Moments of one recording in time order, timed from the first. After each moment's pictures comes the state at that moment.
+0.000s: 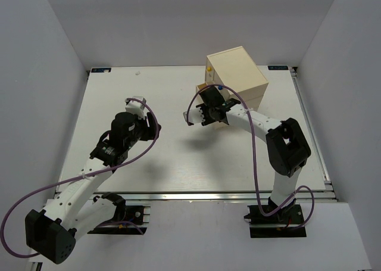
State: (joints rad) left arm -0.45 0.92 0.74 -0.25 -0.07 -0.29; right arm 0.67 1.86 1.39 -0.47 0.19 -1.40
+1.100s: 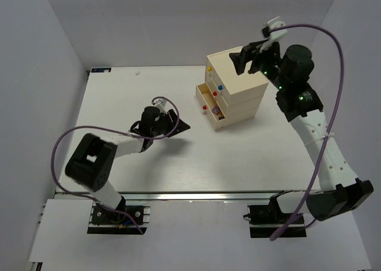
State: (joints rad) left arm -0.45 1.58 0.72 0.39 0.34 -0.80; right arm 0.39 1.31 1.55 -0.16 -0.23 -0.10
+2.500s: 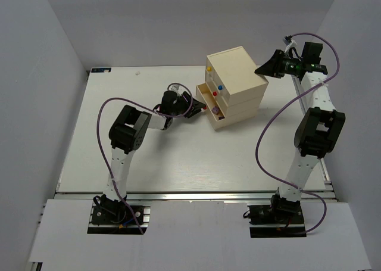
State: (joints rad) left arm -0.45 2.29 1.32 0.65 0.40 -1.13; right arm -0.16 2.04 1.89 -0.47 -1.03 0.14
